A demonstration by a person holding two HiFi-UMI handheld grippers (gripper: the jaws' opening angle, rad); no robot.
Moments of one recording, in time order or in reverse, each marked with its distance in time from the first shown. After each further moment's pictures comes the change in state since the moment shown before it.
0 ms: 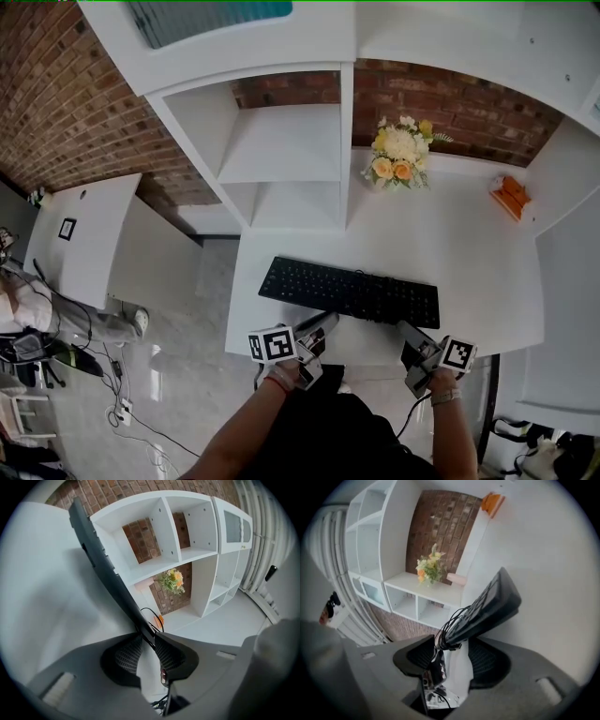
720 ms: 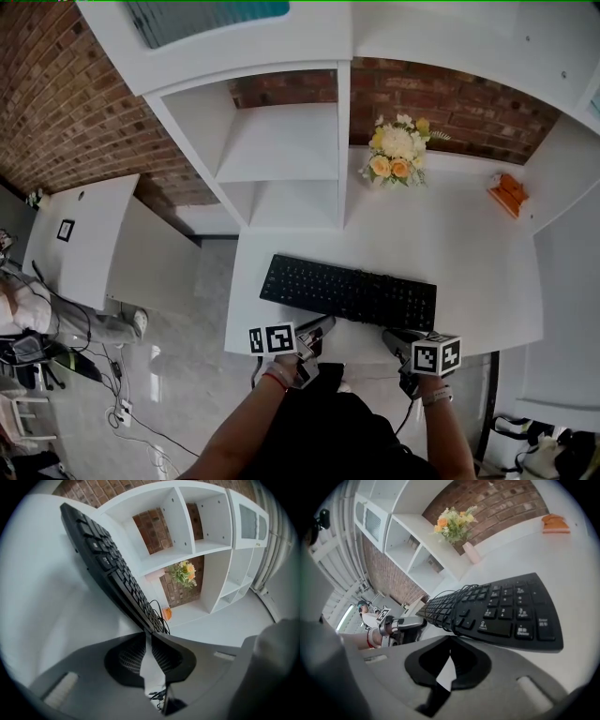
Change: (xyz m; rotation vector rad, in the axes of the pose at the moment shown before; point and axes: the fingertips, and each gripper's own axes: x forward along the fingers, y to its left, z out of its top) left arm -0.002 0.023 -0.017 -0.077 0.106 0.100; right arm 0.015 -0.018 -0.051 -0.413 0.349 -0.315
